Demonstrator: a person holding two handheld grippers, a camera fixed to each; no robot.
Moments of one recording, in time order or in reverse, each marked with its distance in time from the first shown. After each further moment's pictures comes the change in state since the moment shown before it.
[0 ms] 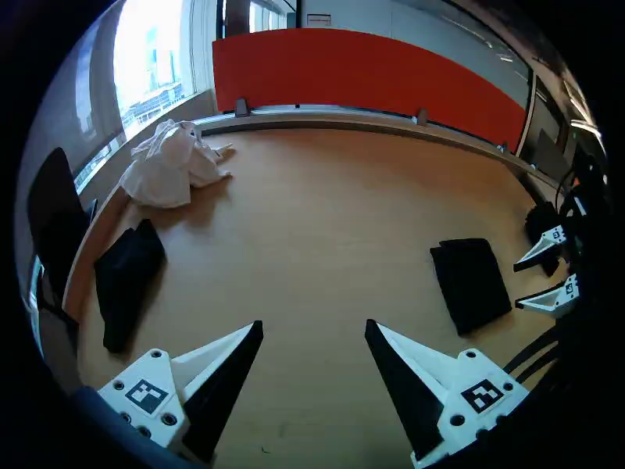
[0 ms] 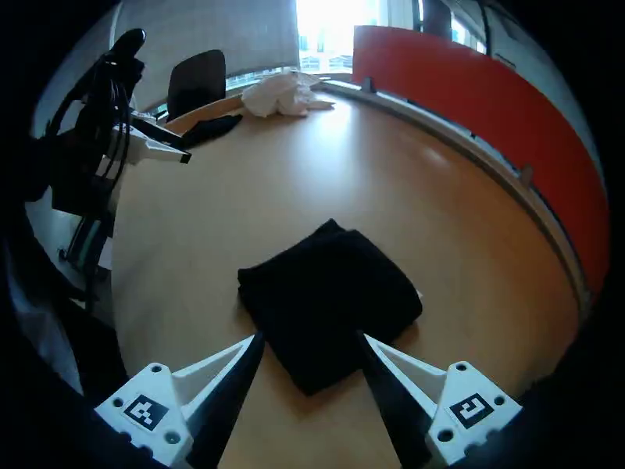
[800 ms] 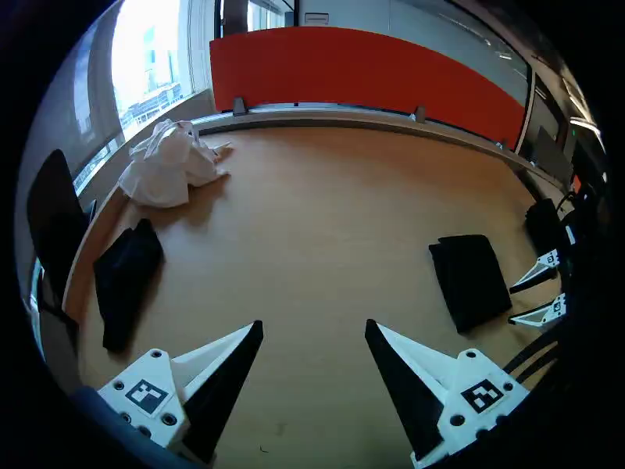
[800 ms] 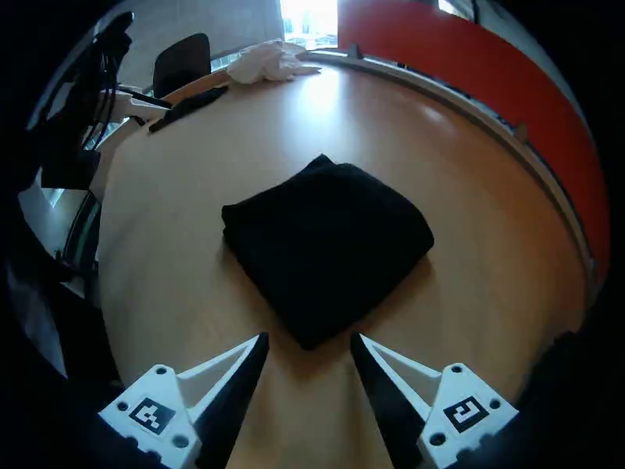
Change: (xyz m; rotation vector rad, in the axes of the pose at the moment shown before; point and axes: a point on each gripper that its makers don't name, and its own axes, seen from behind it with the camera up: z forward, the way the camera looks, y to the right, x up) left arm -0.003 0.003 0.001 0.000 -0.007 0.007; right arm -0.064 0.002 0.008 -0.019 -0.097 0.065
